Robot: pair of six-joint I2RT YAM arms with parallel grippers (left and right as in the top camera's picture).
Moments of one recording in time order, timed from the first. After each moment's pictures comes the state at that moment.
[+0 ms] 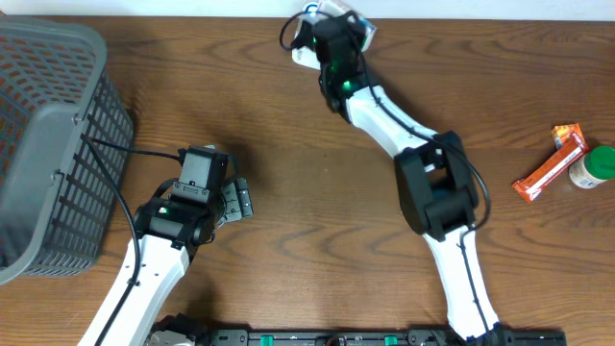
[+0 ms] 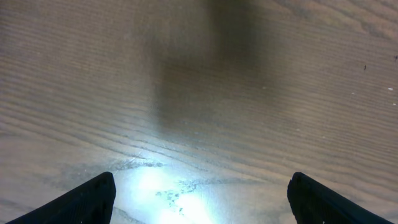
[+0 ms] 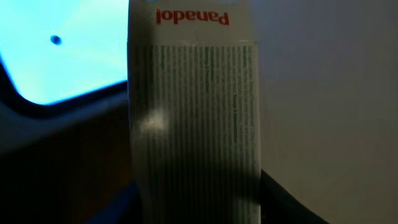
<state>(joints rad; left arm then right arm) -0.27 1.15 0.81 -0.79 -0.11 -0.46 0.47 2.43 1.96 0.08 0.67 -1.07</state>
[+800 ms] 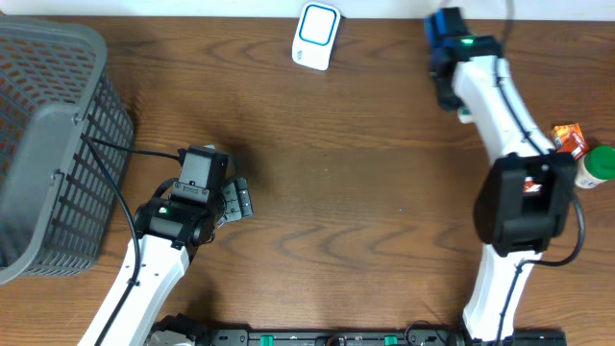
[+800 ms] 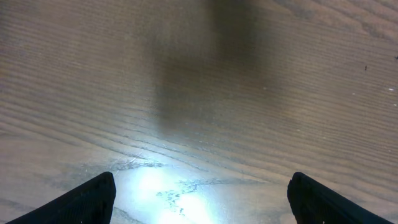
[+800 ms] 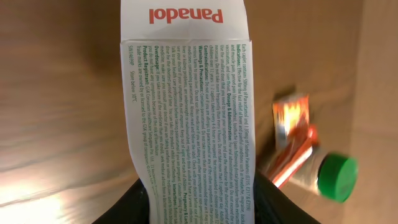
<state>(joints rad) -0.27 1.15 0.81 -0.79 -0.11 -0.46 0.07 2.16 1.87 -1.06 0.59 0.05</state>
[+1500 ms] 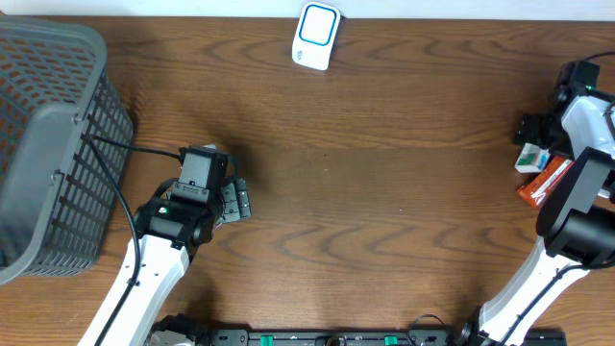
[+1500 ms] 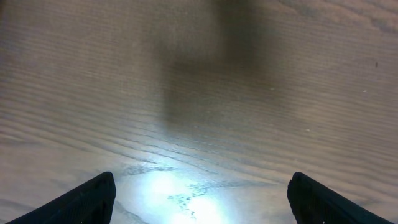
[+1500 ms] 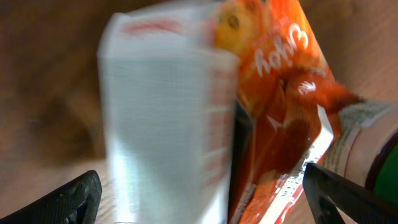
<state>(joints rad) -0.27 1.15 0.81 -0.79 -0.14 -0.41 -0.39 2.16 1.64 -0.81 0.30 0.07</state>
